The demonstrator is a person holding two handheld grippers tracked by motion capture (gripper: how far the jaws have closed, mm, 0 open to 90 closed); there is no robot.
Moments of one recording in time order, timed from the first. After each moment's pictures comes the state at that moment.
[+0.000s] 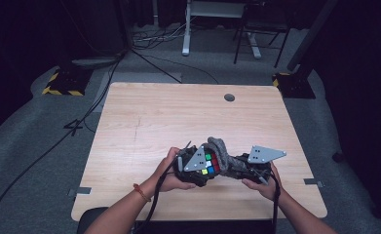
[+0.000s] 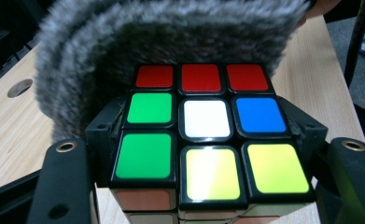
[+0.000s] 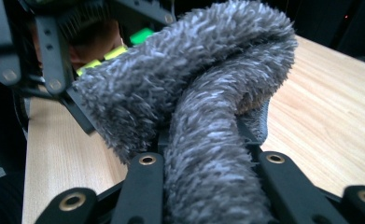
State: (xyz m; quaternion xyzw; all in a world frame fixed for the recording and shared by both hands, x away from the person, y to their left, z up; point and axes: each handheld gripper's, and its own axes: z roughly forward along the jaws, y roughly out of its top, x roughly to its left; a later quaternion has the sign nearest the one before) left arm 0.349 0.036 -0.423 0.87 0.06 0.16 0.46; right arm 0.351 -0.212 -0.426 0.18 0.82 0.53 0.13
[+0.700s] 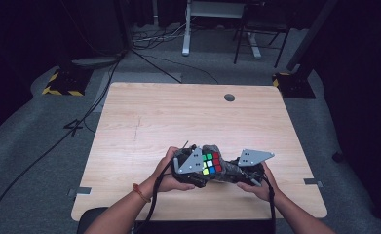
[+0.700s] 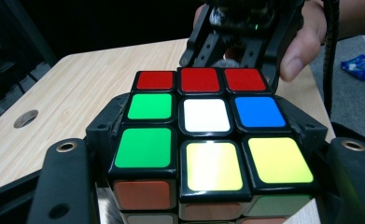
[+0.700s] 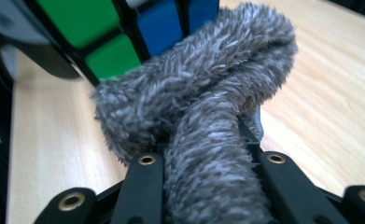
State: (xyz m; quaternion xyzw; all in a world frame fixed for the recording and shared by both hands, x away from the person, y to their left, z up) left arm 0.341 0.044 -0.408 0.85 0.04 0.16 0.51; right arm 0.353 -0.199 -0.443 0.17 0.85 0.48 0.11
